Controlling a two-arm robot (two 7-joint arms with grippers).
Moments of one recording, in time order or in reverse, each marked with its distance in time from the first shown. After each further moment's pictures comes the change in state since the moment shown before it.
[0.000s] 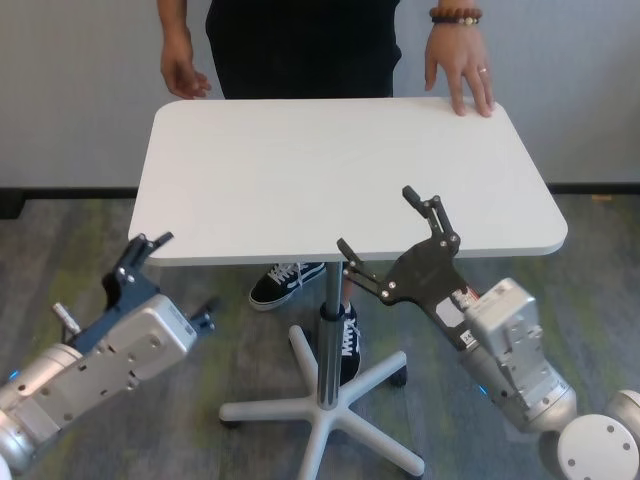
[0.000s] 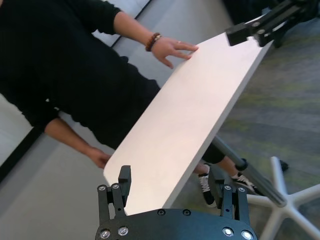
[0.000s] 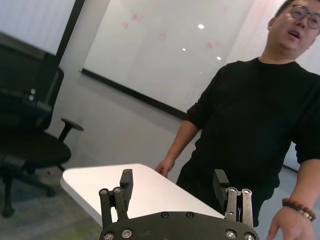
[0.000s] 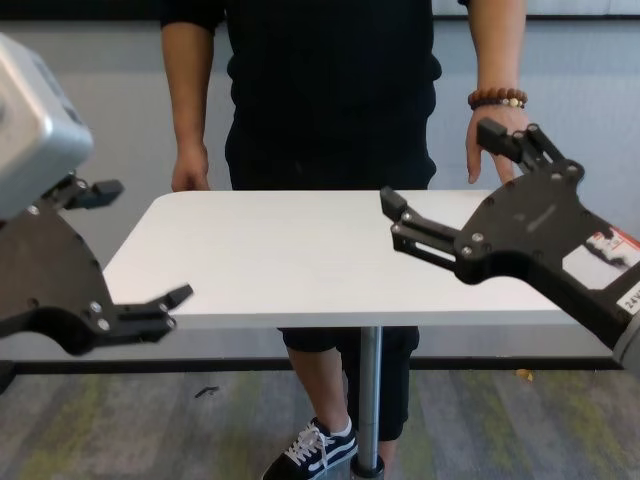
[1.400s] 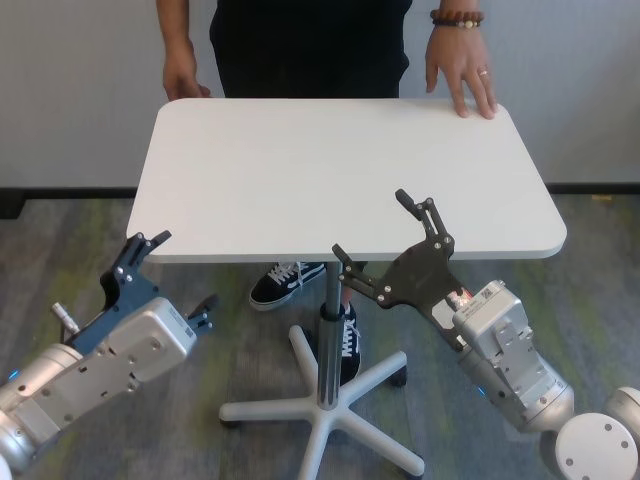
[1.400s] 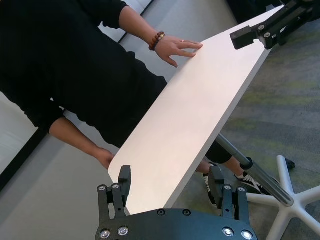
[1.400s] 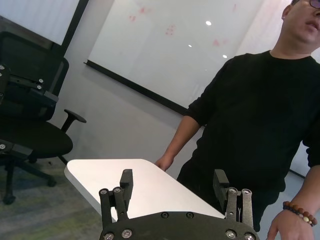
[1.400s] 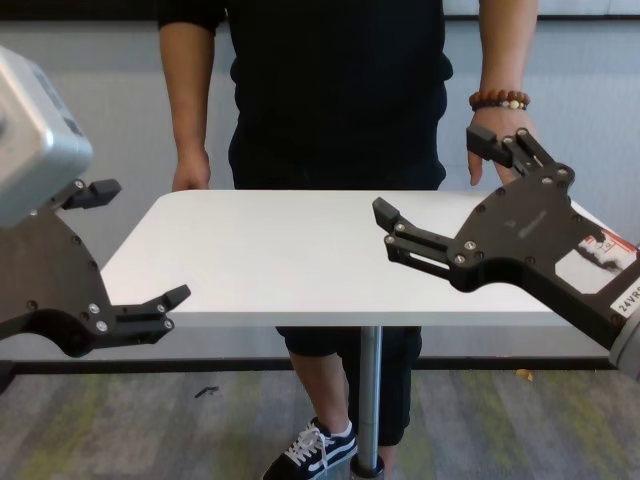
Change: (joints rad) left arm -0.006 -0.003 0.002 0.015 0.025 -0.006 0.011; right arm 0.008 0.001 -0.006 0.002 -0.037 0.014 0.006
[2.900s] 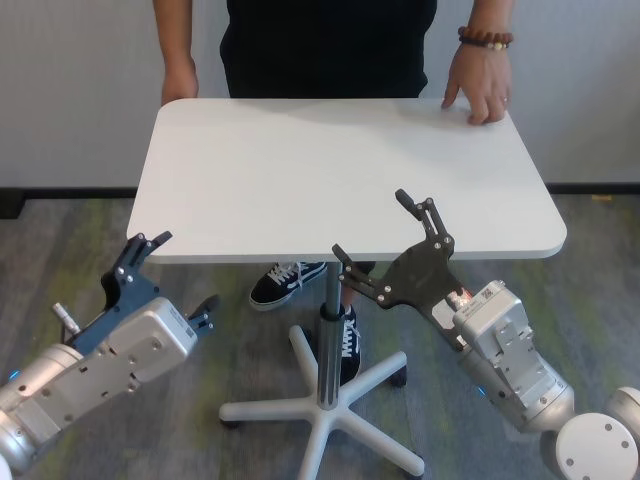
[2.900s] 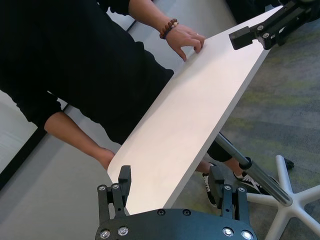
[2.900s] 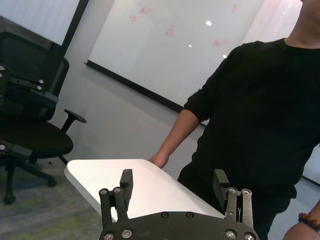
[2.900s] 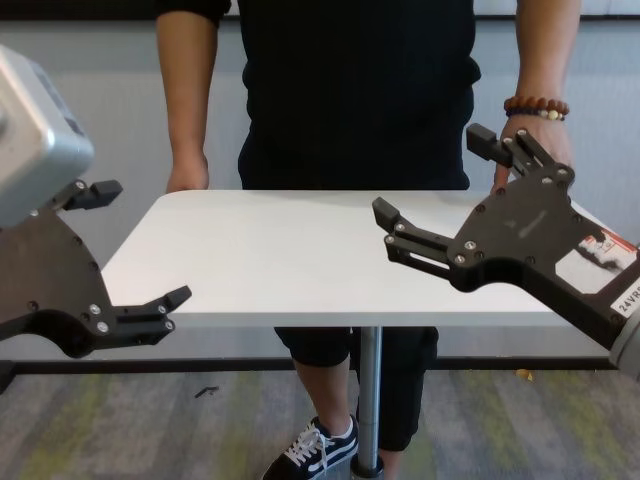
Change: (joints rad) left arm 0.000 0.002 0.002 -0.002 -0.002 0.003 -0.003; right arm 0.000 0.001 -0.001 -0.001 0.002 0.000 0.001
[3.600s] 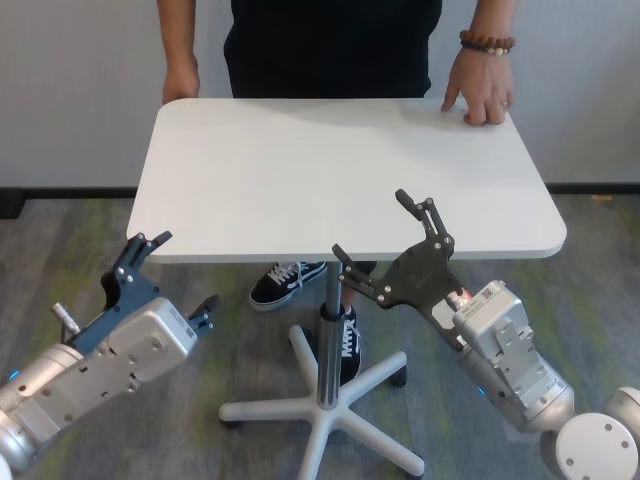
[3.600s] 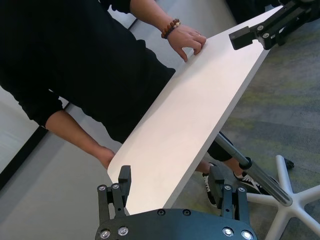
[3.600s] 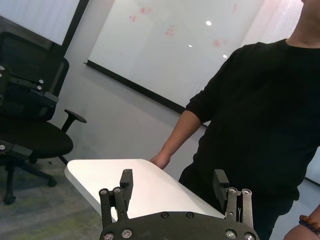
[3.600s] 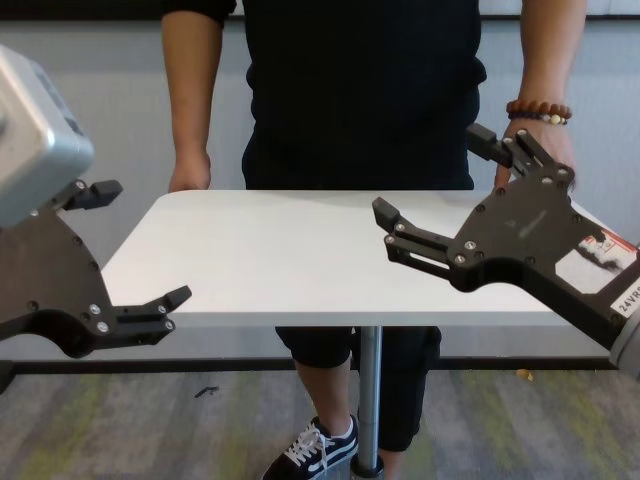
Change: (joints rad) left arm 0.000 0.000 0.000 0.000 0.000 0.000 0.000; right arm 0.000 0.000 0.000 0.000 0.000 0.000 0.000
